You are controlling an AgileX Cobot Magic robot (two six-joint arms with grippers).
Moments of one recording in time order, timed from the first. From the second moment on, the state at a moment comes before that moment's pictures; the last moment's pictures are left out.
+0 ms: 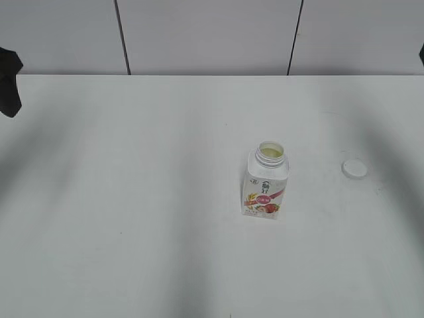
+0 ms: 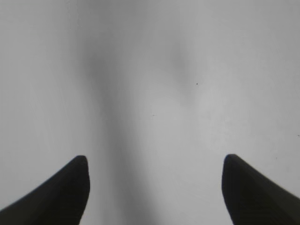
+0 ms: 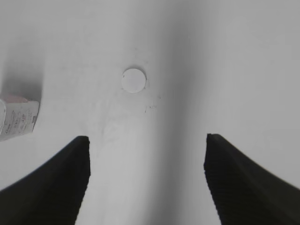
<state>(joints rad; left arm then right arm) -0.12 1.58 -1.36 0.13 1.21 0.04 0.07 1.57 -1.50 0.04 1.21 -0.13</state>
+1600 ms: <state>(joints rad) -0.12 0.26 -0.52 -0.04 1.06 0.04 0.07 0.54 -0.62 0.05 1.08 -0.12</state>
